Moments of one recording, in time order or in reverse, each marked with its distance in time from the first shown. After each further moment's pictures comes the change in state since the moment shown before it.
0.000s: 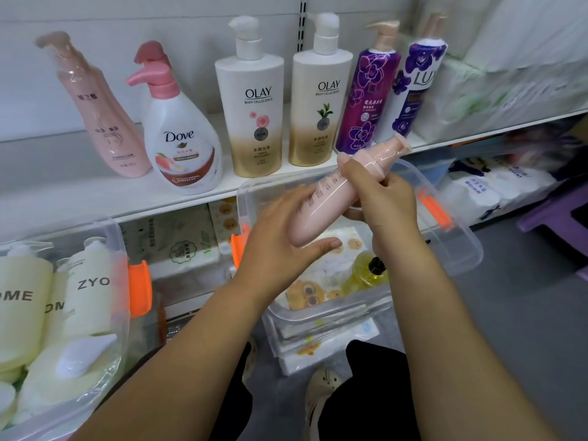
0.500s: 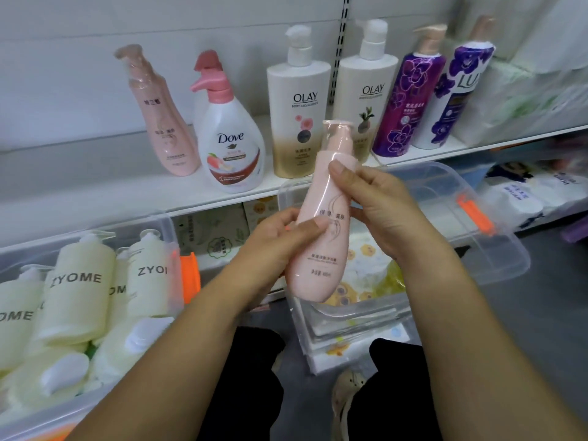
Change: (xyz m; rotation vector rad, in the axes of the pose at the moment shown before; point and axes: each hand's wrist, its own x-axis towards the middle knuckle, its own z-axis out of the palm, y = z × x) left_hand -0.021 0.004 -0.065 -0.722 -0.191 -0.495; right_hand -0.019 -0.005 0.043 -0.031 -0.436 -0.025
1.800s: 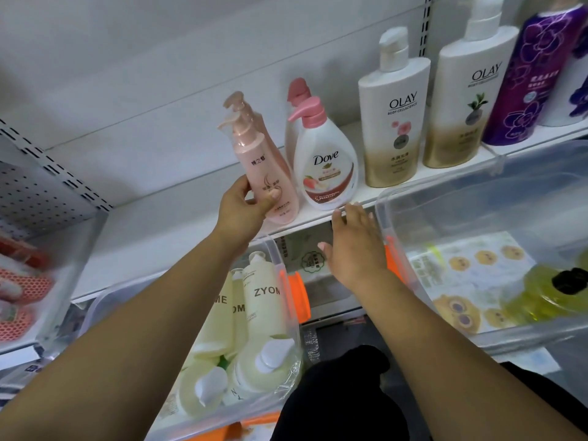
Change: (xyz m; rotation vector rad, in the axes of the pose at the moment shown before) left_hand 0.042 0.059 -0.204 0.503 0.528 0.190; right_hand 0.053 0.101 0.166 -1.256 0.005 -0.178
